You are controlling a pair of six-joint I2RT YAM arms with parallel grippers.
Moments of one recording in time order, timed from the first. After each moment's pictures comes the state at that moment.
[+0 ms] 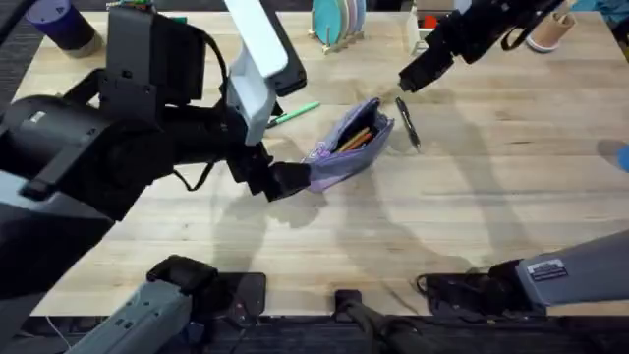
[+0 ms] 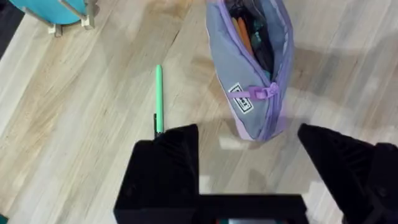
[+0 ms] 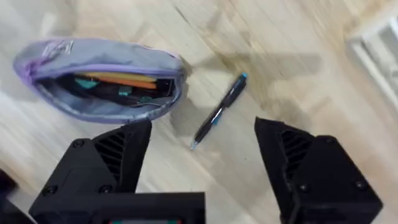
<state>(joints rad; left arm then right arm) -0.29 0.94 0.80 -0.75 0.42 0.73 0.16 1.70 1.63 -1.18 -0.26 -0.54</state>
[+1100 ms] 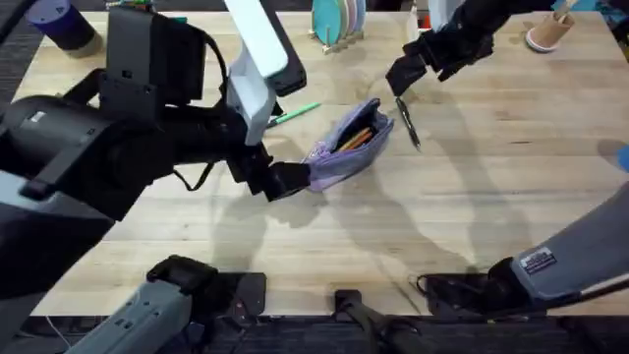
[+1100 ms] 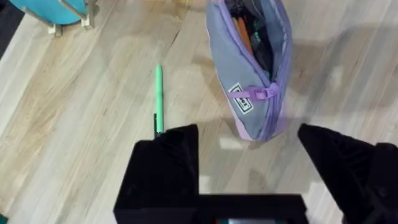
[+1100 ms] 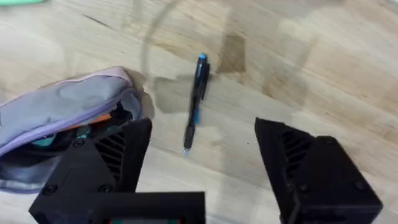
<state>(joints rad) -0.29 0.94 0.80 -0.75 0.42 0.73 0.18 1.86 1.62 -1.11 -0.05 -0.19</state>
